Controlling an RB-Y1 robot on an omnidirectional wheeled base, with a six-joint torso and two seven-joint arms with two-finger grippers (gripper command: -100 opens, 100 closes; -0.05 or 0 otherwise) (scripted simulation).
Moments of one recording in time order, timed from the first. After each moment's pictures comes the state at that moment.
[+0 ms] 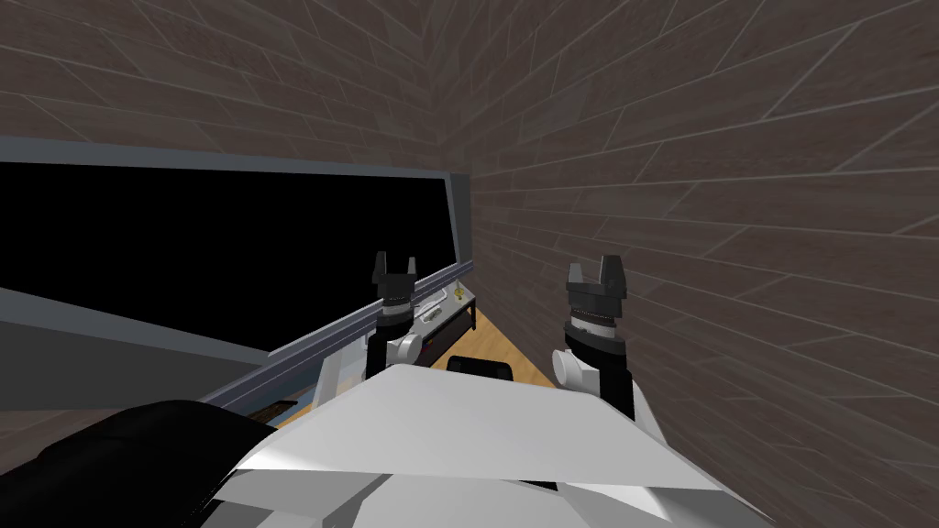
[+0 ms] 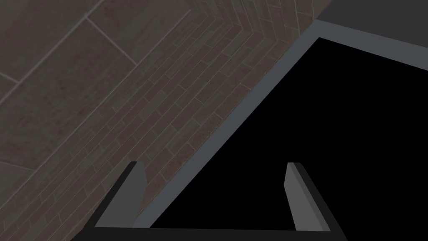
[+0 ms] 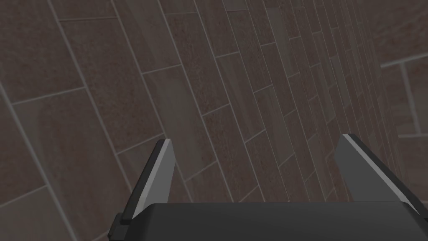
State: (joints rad) left arm 0.48 0.05 -0.07 -2.29 0.12 -0.58 0.16; right arm 0.49 0.05 -0.01 -2.29 0.11 -0.56 0.01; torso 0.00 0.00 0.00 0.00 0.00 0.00
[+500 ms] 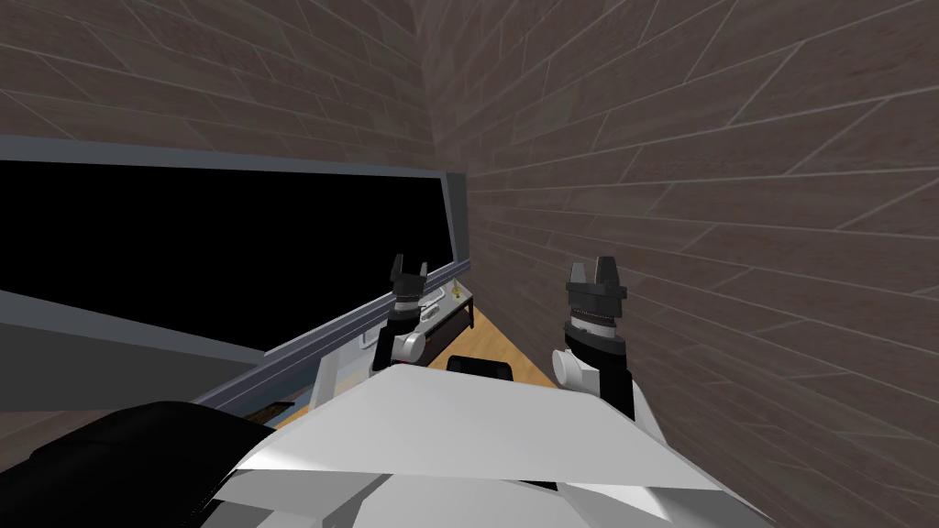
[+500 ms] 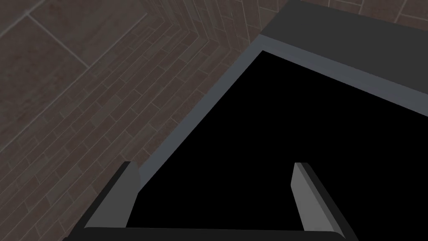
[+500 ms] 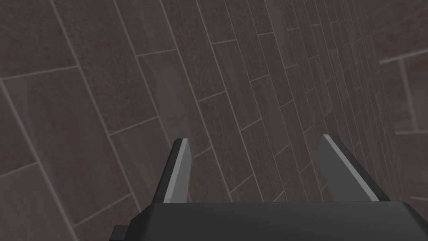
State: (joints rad) left arm 0.44 0.09 -0.10 -2.22 0.17 -0.48 0.16; right arm 0.49 0.05 -0.01 -2.29 0.11 -0.56 0.01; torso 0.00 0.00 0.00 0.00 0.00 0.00
